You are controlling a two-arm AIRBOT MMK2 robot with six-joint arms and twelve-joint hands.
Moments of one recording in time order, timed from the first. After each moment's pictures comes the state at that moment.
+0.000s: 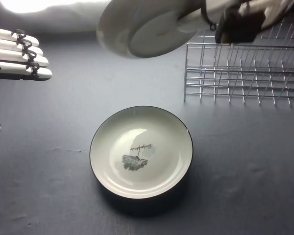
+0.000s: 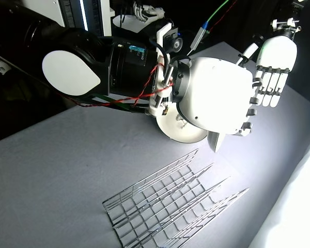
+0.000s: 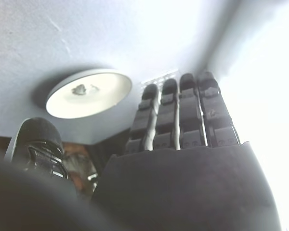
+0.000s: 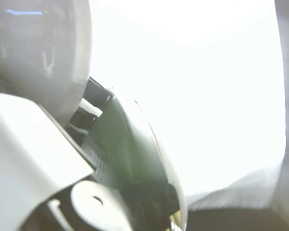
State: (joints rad) left arm 0.33 -0.84 1.54 1.67 -0.86 -0.13; right arm -0.07 -1.11 1.18 -0.17 0.23 -0.25
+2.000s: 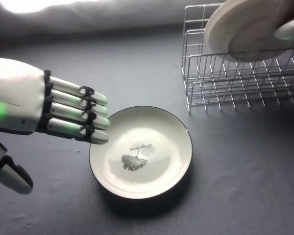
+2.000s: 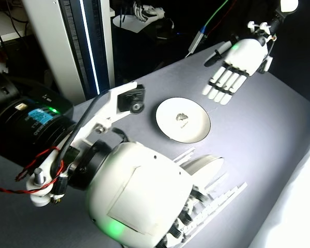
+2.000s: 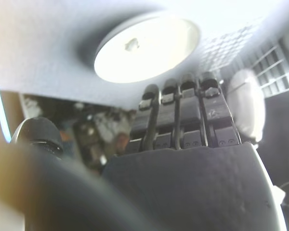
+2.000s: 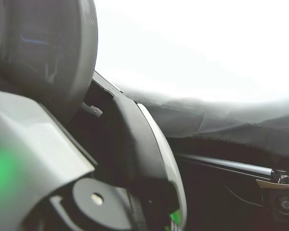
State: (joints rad) left arm 0.38 -0.92 1.46 1.69 -1.09 -0.07; right arm -0.21 -0.93 1.27 -0.21 0.18 -0.24
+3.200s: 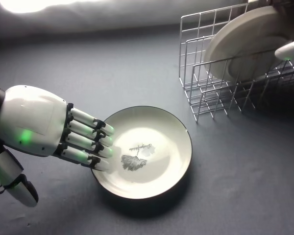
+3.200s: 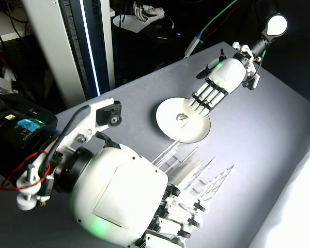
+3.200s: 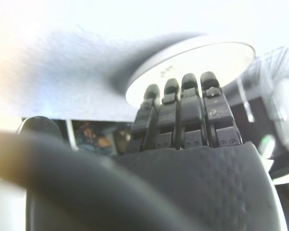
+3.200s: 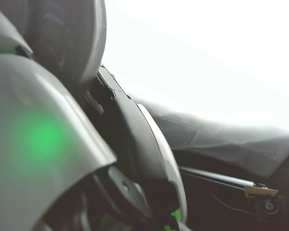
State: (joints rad) left arm 0.44 -1.06 1.53 1.82 -1.09 -0.01; right arm -0.31 -0.91 1.28 -0.35 0.30 -0.25
